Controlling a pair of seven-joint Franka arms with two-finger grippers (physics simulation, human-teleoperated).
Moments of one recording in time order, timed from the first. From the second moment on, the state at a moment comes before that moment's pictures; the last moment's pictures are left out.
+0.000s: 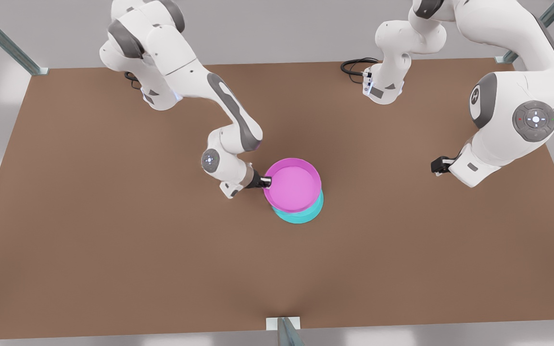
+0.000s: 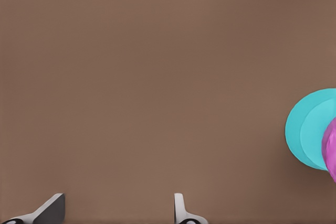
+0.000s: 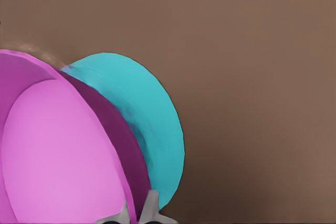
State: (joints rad) left arm -0.14 0.26 0.03 -1.31 0.12 1.45 -0.03; right arm 0.83 0.59 -0.13 -1.80 0.87 2.50 0.19
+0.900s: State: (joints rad) left arm -0.14 0.26 0.03 -1.31 0.12 1.45 -0.03; right arm 0.18 0.10 -0.10 -1.66 -0.11 1.76 -0.10
